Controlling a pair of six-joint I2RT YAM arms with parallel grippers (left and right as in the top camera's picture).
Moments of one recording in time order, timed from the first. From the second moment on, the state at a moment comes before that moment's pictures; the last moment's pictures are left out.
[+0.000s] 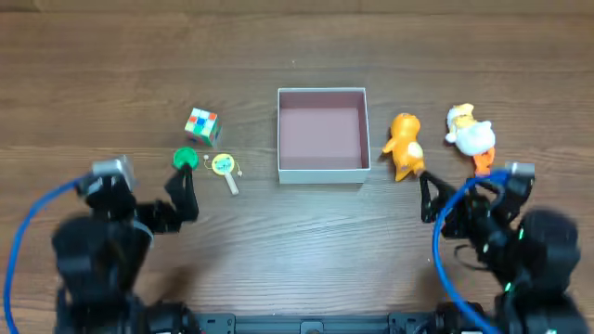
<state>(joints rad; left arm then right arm) 0.13 0.57 0.83 -0.69 0.21 -0.26 0.01 0.60 0.87 -0.78 -0.26 0.35</state>
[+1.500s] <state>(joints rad) 0.13 1.40 1.17 -0.86 0.09 -0.23 0.19 1.57 1.63 -1.09 -0.21 0.35</state>
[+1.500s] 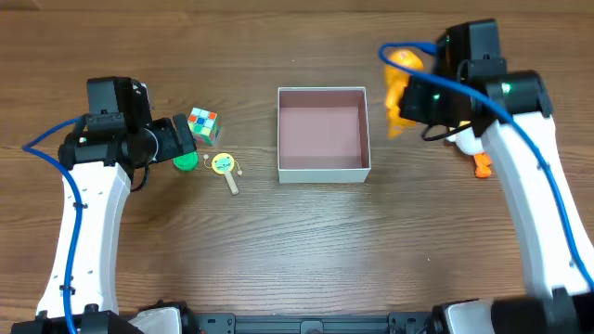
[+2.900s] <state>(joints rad) 0.13 1.40 1.17 -0.87 0.09 -0.23 -0.06 1.64 1.52 -0.95 0.19 0.38</state>
